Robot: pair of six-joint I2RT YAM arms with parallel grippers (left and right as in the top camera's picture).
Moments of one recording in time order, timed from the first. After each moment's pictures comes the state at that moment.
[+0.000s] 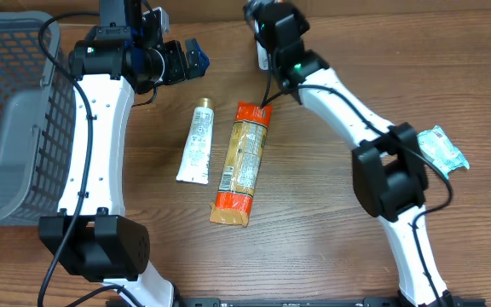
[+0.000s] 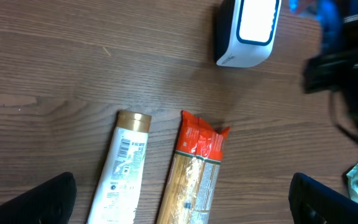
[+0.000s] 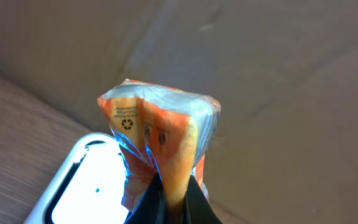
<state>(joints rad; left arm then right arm) 0.00 1.83 1.90 -1.08 0.27 -0.25 0.50 2.40 2.07 -0.04 0.45 -0.49</state>
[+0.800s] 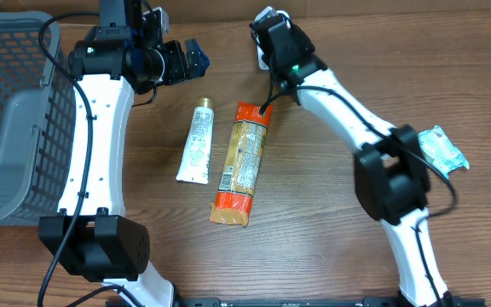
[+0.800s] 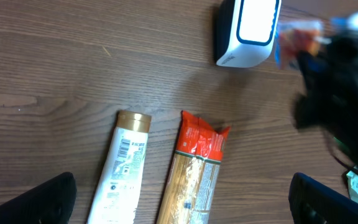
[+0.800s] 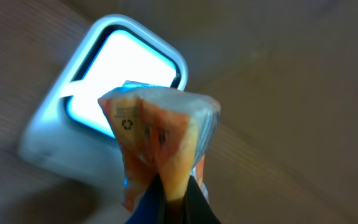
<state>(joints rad) 0.00 1.83 1.90 -1.08 0.27 -0.25 0.52 2.35 2.07 -0.45 0.49 -0.30</state>
